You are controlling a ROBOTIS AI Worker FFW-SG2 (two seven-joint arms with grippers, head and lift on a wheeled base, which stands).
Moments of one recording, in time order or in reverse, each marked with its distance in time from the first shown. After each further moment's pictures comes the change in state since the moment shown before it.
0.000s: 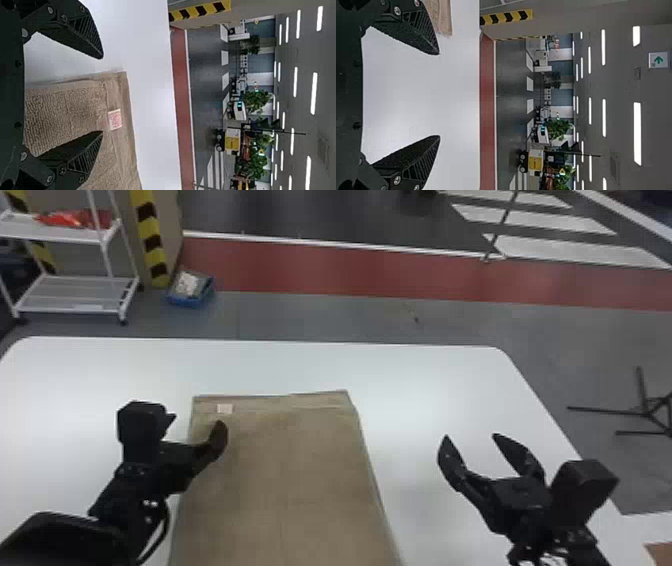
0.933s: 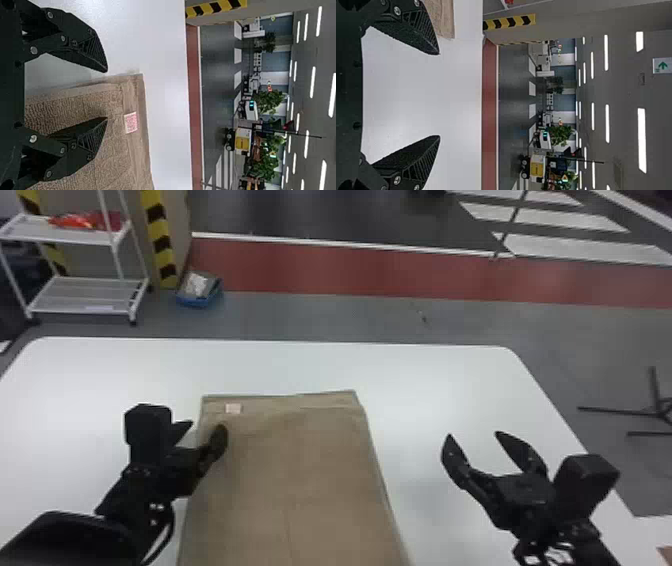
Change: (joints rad) left arm -0.001 -0.008 0.022 0.008 0.014 0.046 -0.029; right arm -0.031 -0.039 0.016 0.037 -0.021 0.006 0.000
